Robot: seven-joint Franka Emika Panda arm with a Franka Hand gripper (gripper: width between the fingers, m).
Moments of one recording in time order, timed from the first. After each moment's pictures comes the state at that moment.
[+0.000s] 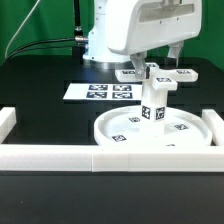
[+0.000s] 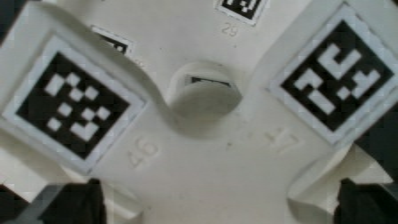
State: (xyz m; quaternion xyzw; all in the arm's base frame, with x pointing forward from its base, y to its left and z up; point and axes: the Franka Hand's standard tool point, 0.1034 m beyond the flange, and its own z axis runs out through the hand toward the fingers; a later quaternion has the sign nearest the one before) arm 0.563 0.041 0.105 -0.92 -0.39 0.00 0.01
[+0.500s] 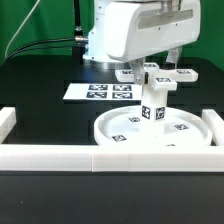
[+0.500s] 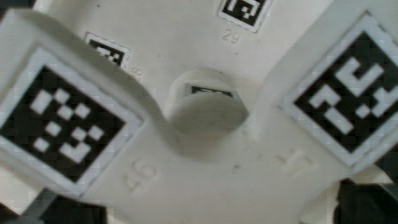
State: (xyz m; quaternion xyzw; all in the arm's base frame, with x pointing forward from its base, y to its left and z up) arm 0.562 0.040 0.100 -0.92 -0.38 0.00 0.01
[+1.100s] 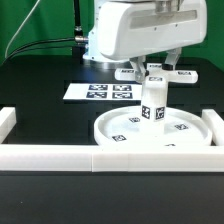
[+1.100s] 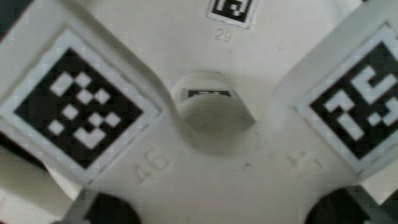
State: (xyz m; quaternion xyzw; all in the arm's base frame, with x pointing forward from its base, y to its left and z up) arm 0.562 0.037 0.100 -0.97 -0.25 0.00 0.01
